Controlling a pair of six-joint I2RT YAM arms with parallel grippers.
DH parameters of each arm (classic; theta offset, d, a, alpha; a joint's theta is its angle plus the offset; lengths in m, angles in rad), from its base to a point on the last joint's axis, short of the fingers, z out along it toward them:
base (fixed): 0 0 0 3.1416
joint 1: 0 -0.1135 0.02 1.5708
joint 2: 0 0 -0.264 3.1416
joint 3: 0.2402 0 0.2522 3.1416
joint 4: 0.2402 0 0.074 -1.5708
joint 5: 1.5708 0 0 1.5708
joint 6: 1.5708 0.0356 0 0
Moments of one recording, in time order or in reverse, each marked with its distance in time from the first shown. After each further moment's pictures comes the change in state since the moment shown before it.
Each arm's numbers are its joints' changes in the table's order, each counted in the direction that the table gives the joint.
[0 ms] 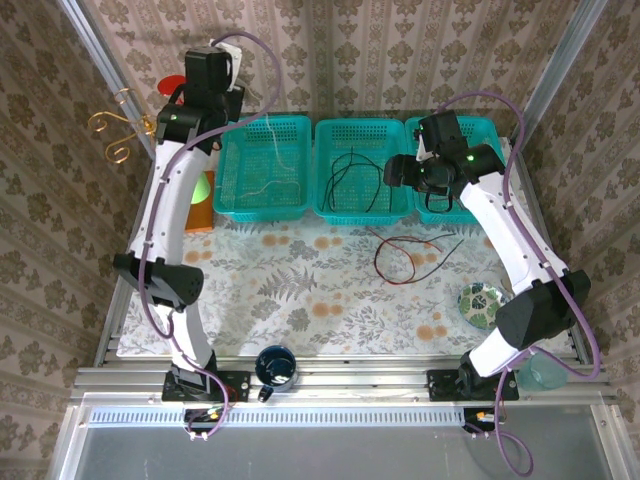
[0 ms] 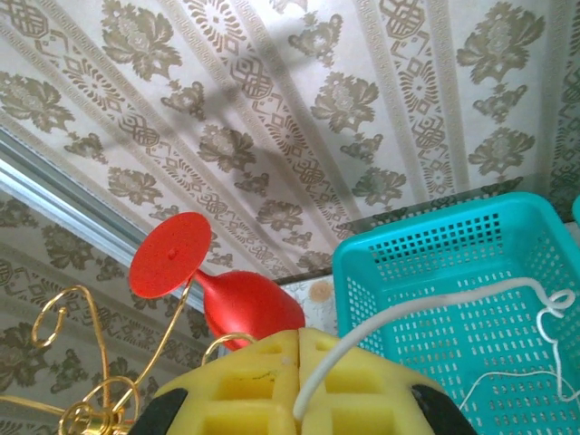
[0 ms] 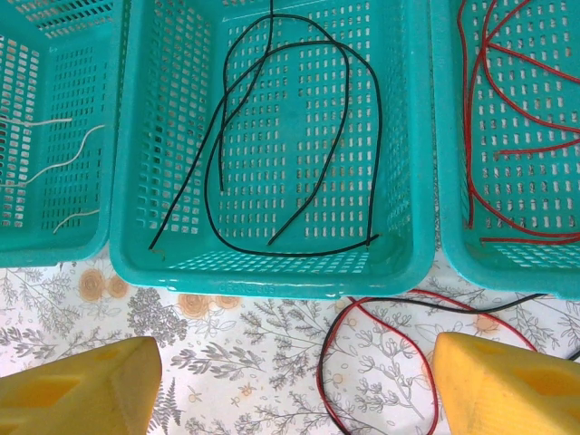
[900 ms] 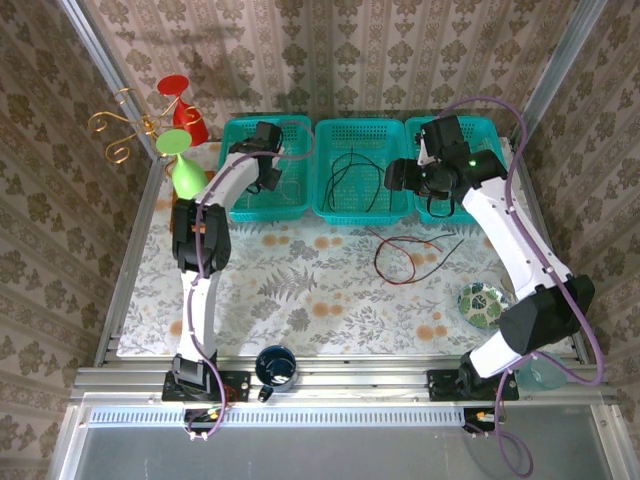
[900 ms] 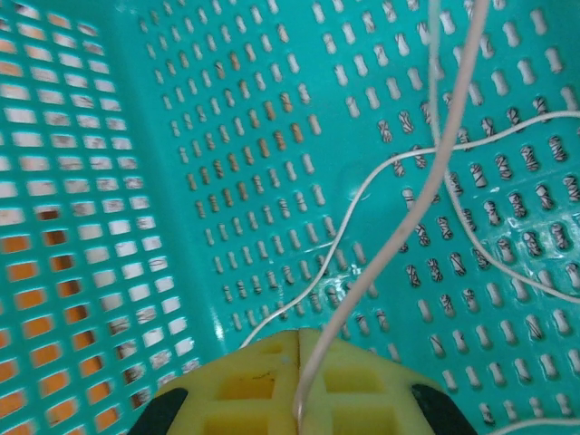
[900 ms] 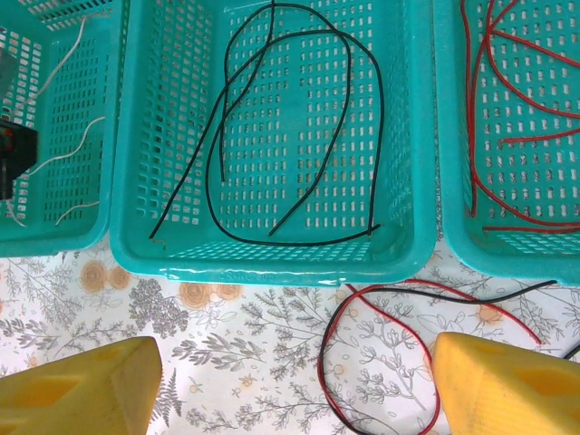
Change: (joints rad) left arm -0.010 0.425 -0.315 -0.052 0.132 -0.084; right arm 0.005 -0.038 -0.054 -0.018 -0.011 0.003
